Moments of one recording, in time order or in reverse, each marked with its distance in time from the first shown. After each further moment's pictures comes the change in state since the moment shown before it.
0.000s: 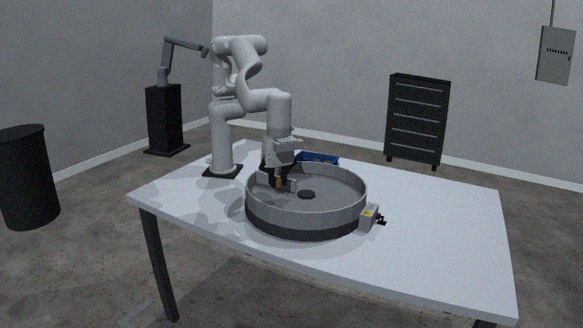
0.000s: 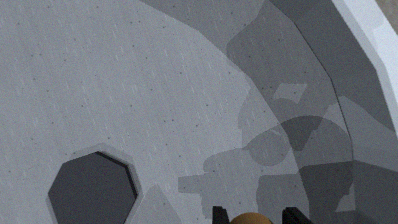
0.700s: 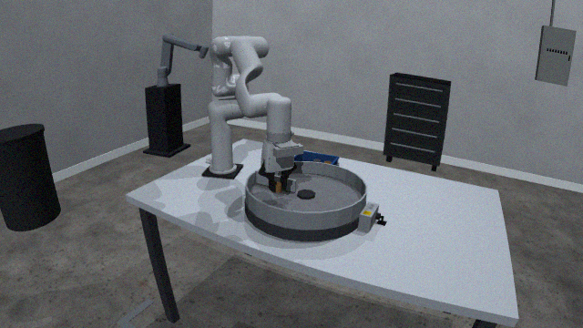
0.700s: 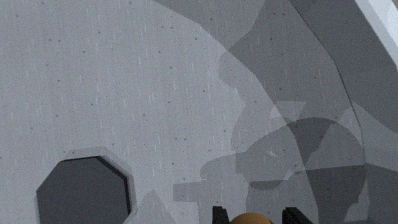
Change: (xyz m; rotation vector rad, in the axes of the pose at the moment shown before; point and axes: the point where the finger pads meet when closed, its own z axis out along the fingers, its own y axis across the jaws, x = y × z) arm 0.000 0.000 0.016 0.000 -0.001 0.000
